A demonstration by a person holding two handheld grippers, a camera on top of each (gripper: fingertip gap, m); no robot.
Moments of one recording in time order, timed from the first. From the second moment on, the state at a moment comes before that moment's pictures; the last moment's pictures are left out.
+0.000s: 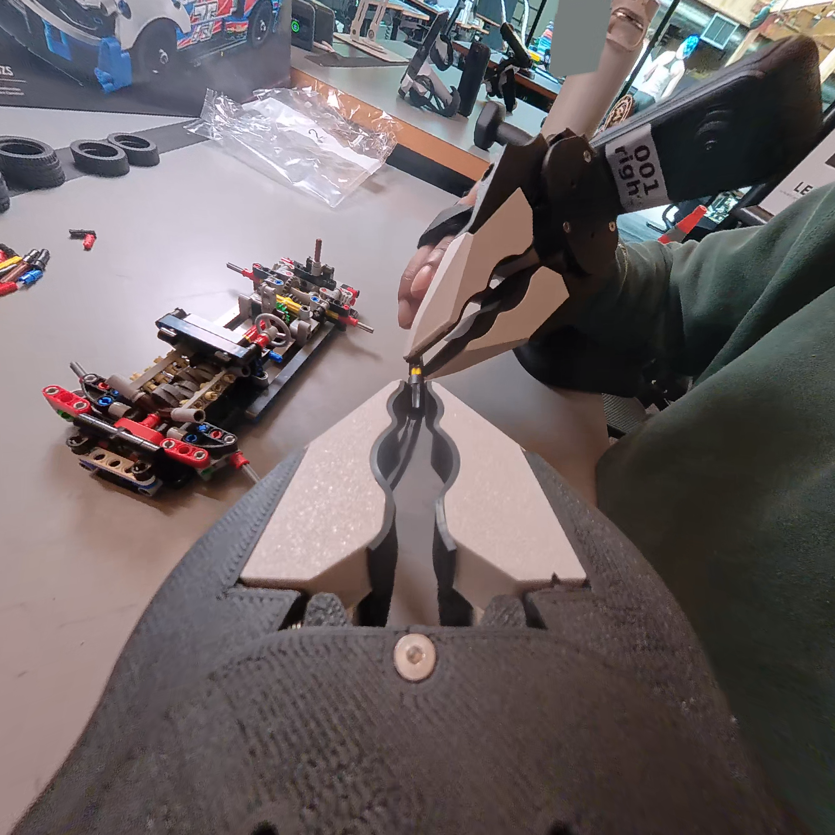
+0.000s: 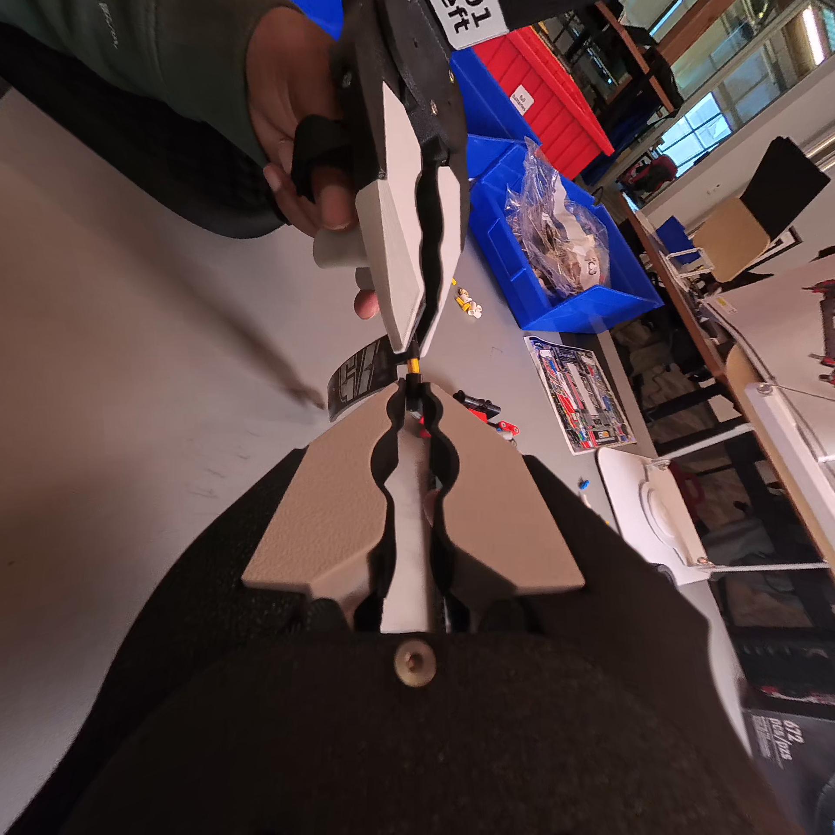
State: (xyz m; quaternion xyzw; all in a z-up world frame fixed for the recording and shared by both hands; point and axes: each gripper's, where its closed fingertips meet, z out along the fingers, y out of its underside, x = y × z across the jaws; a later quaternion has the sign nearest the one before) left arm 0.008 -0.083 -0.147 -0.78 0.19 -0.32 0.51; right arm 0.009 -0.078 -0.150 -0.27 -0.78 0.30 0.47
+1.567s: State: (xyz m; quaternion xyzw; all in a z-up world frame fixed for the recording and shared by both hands) left arm 0.012 -0.080 -0.154 -0.79 0.23 -0.23 0.52; right arm 0.016 -0.069 -0.170 -0.31 -0.80 0.31 0.41
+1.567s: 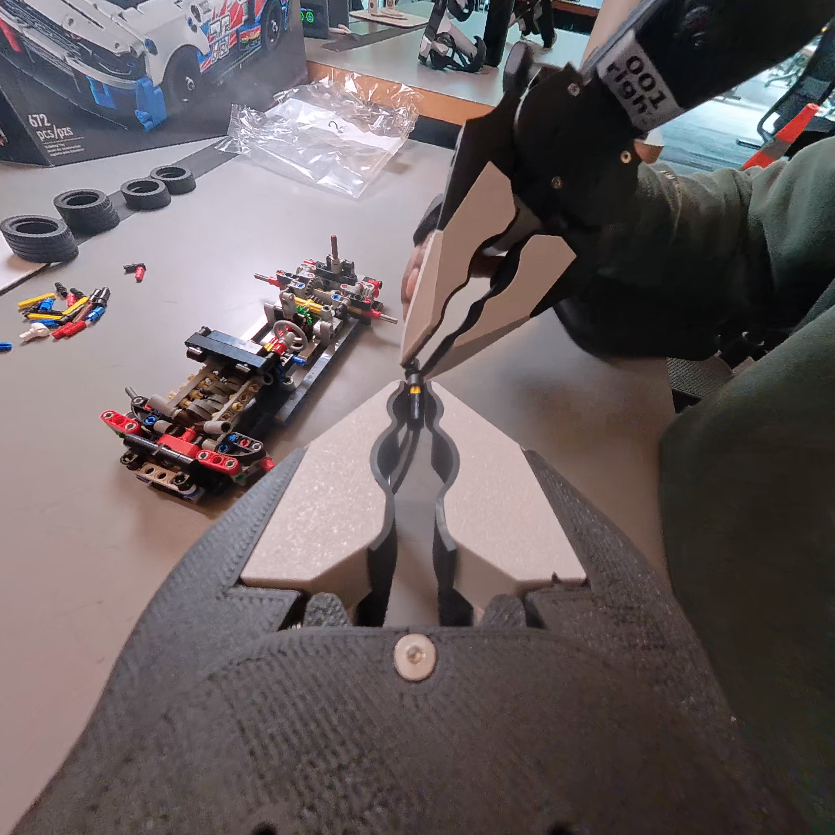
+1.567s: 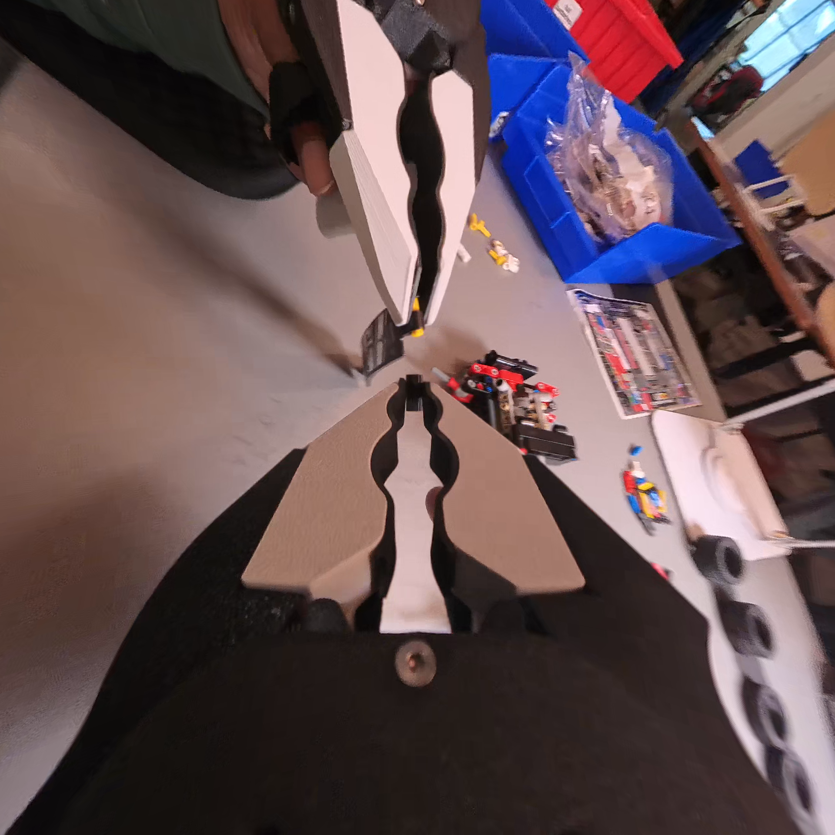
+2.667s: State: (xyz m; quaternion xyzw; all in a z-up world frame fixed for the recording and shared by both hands) left arm 0.011 -0.080 -0.150 -0.76 0.14 -0.38 0.50; right arm 0.034 -0.078 -0.224 -0.39 -0.83 0.33 0.22
